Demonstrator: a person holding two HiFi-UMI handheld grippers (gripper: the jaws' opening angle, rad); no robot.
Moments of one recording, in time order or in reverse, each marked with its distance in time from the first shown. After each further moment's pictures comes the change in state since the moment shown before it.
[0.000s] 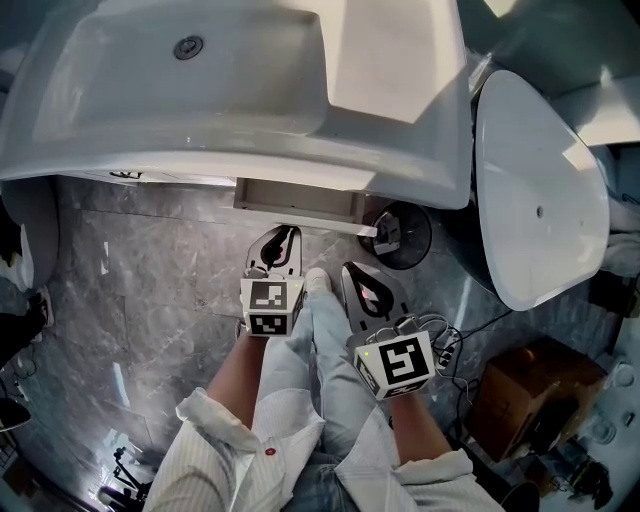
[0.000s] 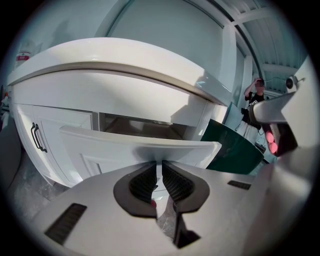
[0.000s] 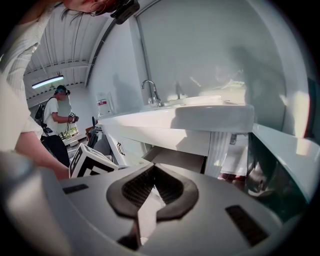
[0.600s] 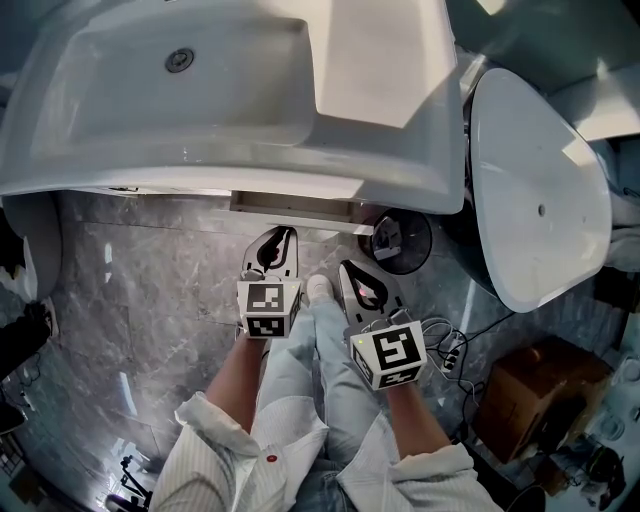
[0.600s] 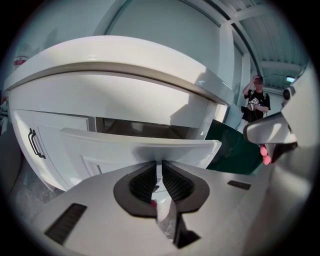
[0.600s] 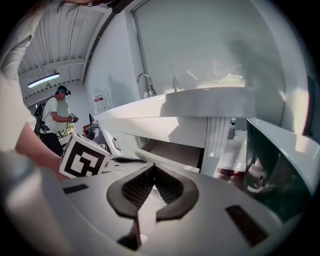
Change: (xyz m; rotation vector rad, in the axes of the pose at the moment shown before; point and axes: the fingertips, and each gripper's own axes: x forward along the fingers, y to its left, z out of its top) left arm 0.010 0.002 0.009 0.038 -0.016 0.007; right arm 0.017 -0.019 -0.024 0.011 0.048 -0.019
